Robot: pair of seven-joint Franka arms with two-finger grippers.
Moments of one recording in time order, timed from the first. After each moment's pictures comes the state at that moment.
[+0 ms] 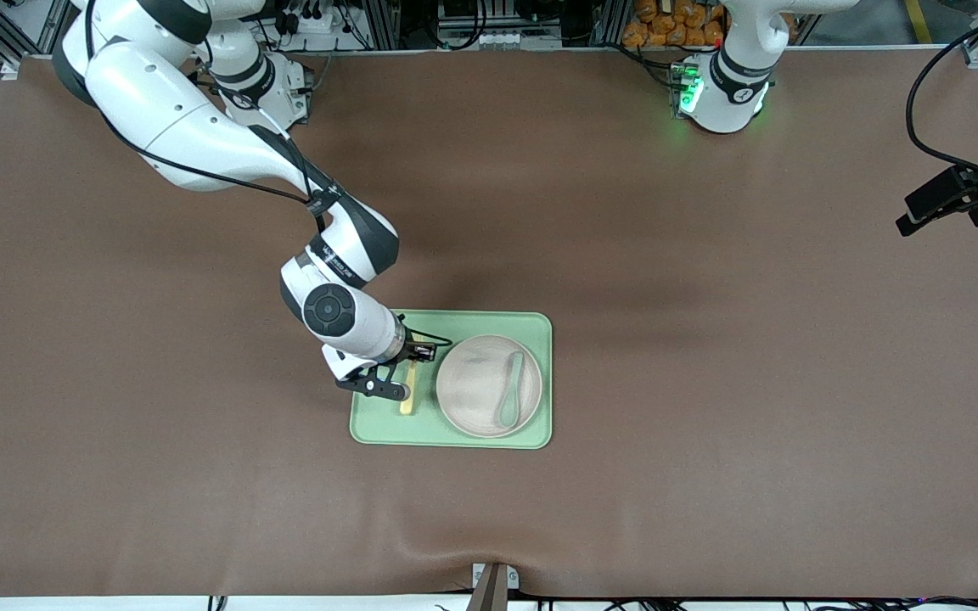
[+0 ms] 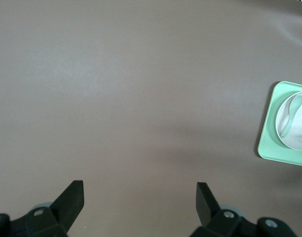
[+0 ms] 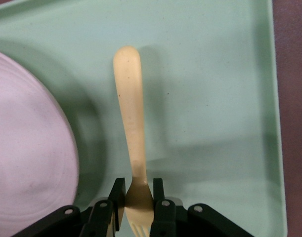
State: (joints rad) left arm -0.09 -0.03 0.09 -1.56 -0.06 1.60 -0.16; right arm 0.05 0.85 0.57 -1.55 -0.34 2.29 0.89
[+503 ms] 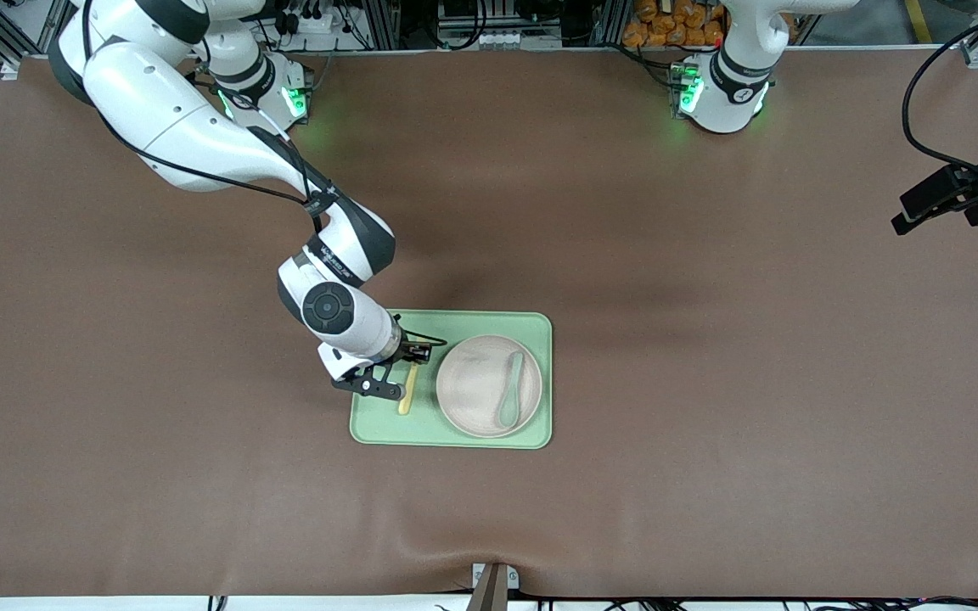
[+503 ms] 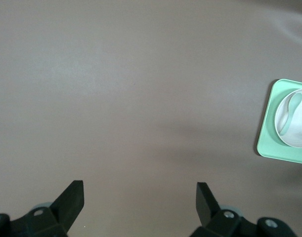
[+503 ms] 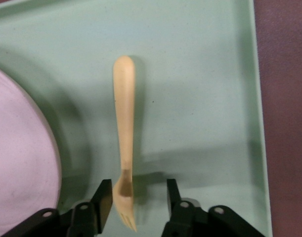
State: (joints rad) left arm -0.10 -0.03 0.09 -1.56 -0.06 1.59 -0.16; right arm 0.04 0.85 0.55 -1.56 -0.36 2.30 0.89
